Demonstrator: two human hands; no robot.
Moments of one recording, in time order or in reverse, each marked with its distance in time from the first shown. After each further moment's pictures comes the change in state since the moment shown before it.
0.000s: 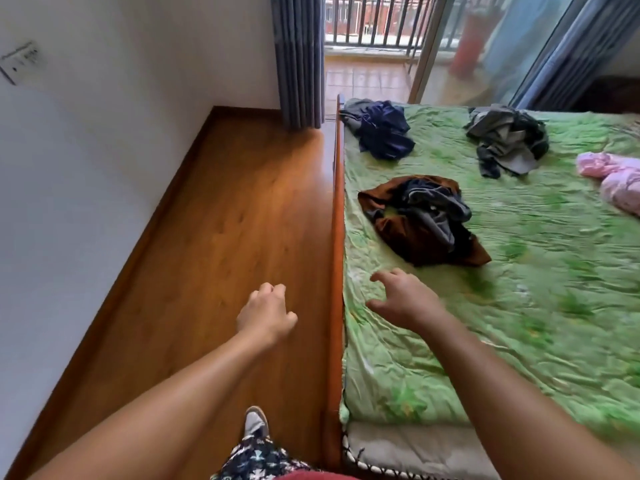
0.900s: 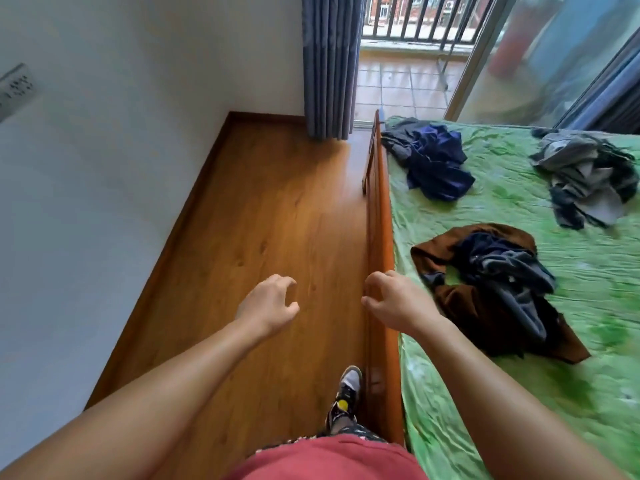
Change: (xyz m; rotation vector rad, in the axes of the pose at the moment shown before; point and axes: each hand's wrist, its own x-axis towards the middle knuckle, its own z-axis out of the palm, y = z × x) left_hand 0.318 -0.093 -0.133 -0.102 0.045 0.162; right_hand 0.319 -0.146 -0.063 -0.003 0.005 -0.068
